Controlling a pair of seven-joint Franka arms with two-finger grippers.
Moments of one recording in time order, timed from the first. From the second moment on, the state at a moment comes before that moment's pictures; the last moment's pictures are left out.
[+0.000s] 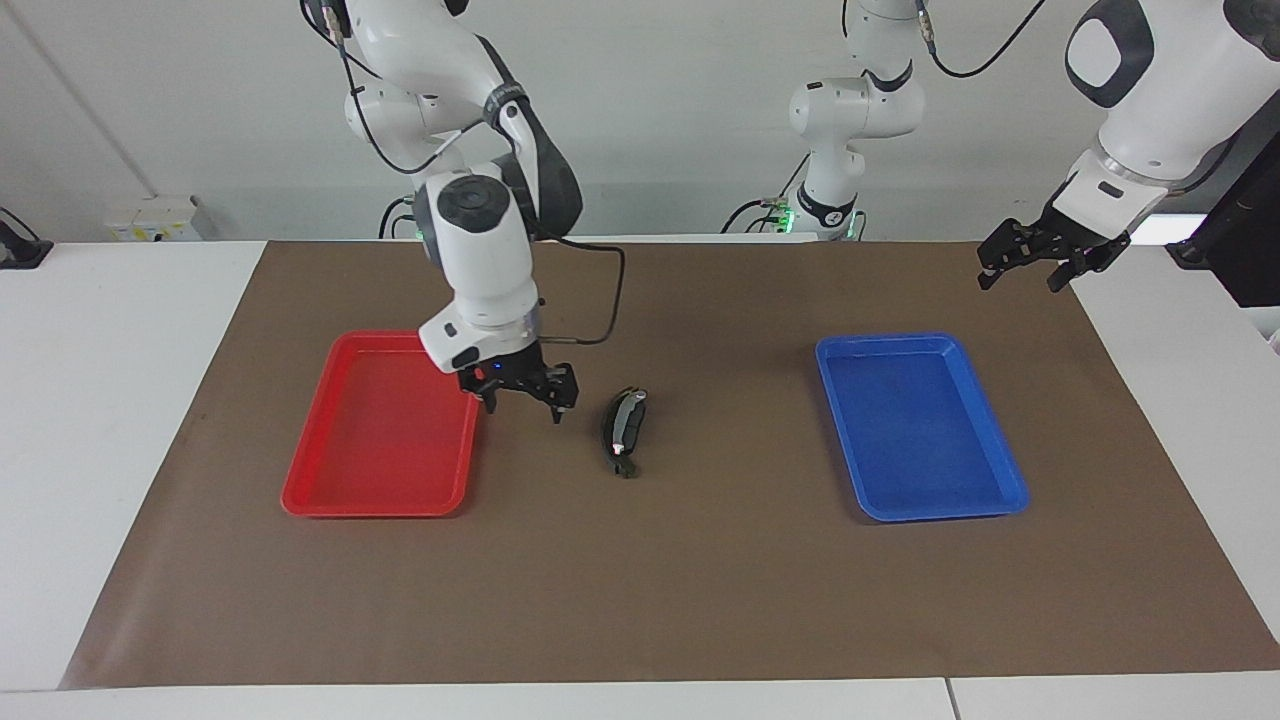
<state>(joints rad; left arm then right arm) -0.05 -0.01 0.06 -1.63 -0.03 1.56 0.12 0.26 0.21 0.02 -1.72 -0.04 1.98 0.50</state>
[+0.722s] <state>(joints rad) -0.05 -0.01 0.06 -1.63 -0.03 1.56 0.12 -0.03 -0.07 0.02 -1.73 -0.04 1.61 0.13</state>
